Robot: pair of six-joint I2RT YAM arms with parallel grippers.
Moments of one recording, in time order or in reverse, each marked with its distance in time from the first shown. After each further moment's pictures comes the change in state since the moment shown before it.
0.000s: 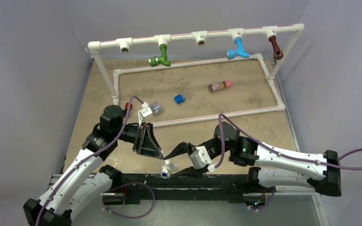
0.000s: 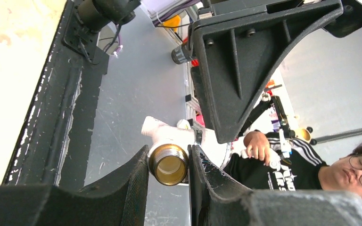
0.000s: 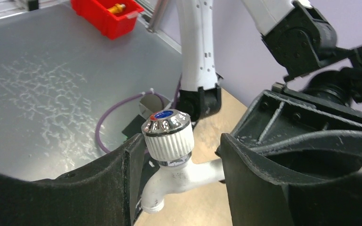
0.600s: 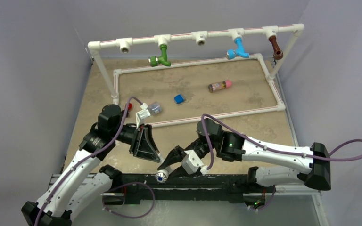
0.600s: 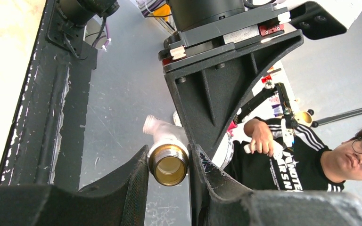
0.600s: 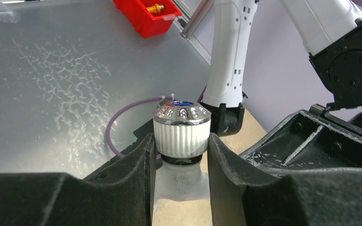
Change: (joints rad) left arm 0.000 -0.010 0.056 -0.114 0.055 0.100; right arm 0.001 0.157 0.116 -0.092 -0.180 -0.178
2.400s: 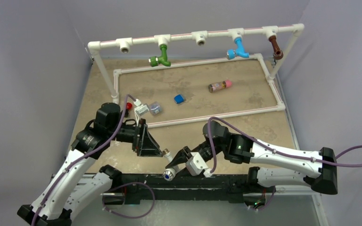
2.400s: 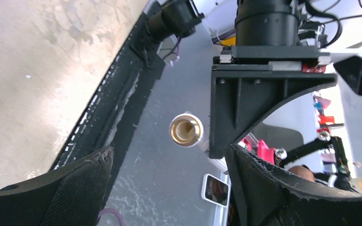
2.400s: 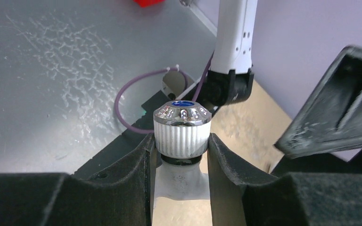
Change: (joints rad) left arm 0.000 0.016 0.165 -0.371 -0.388 0.183; right arm -0.006 -0.115 -0.087 -0.130 0.124 -0.020
